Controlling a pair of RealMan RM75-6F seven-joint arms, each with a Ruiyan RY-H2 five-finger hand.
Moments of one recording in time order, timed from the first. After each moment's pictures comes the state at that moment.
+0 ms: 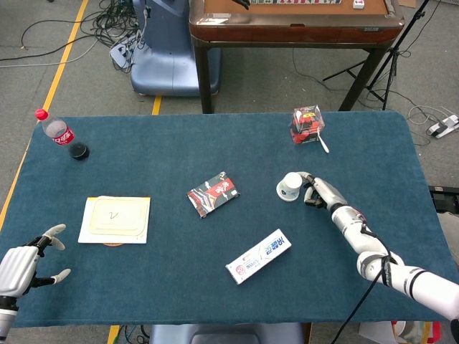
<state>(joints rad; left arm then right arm) -0.13 -1.05 0.02 -1.64 1.52 1.38 -0.16 0.70 -1.40 0.28 -1.28 -0.90 0.46 0.33</state>
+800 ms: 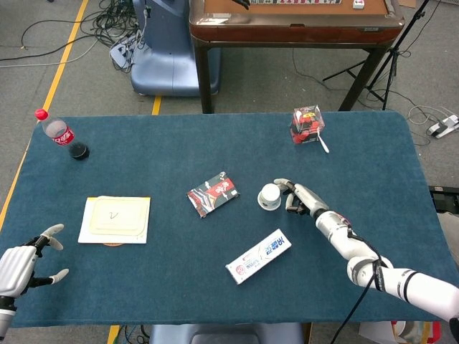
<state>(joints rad) -0.13 -1.03 0.02 -1.66 1.51 1.37 -0.16 0.73 -1.39 0.28 -1.40 -0.91 0.47 0.34</state>
